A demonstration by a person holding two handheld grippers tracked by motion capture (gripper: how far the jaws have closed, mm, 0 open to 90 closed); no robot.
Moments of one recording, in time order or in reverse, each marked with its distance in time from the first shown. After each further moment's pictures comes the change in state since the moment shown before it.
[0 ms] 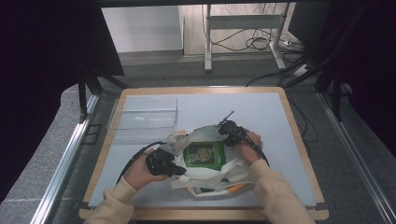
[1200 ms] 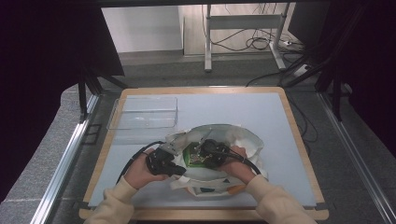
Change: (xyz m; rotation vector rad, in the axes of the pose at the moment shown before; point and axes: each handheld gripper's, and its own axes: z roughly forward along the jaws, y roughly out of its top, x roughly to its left) left arm 0.001 0.000 -0.001 -0.005 0.001 -0.006; right arm 0.095 -0.002 -0.035 -0.006 0.224 -0.289
